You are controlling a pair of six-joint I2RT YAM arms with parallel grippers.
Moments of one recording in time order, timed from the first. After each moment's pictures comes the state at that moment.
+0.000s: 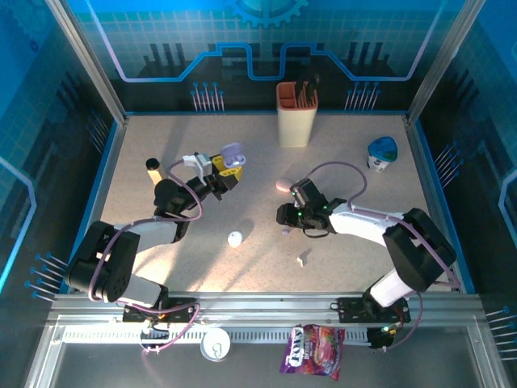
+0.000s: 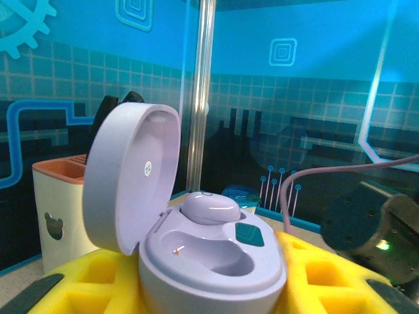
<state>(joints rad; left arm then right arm) -0.27 1.45 0.49 1.29 0.65 -0.28 0.63 1.57 0.80 -0.22 -0.11 0.71</state>
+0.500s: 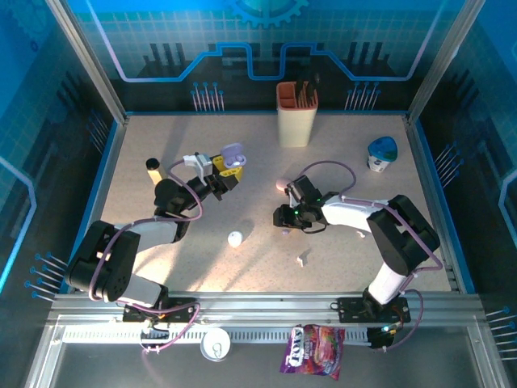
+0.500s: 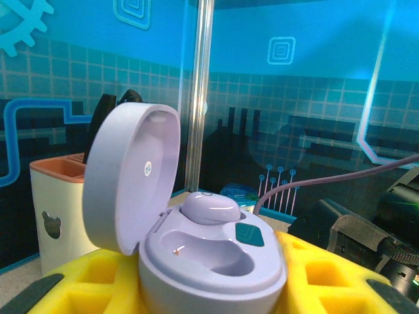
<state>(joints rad) -0.27 1.45 0.49 1.29 0.66 -0.28 0.60 1.69 0.86 -0.25 -0.24 0.62</state>
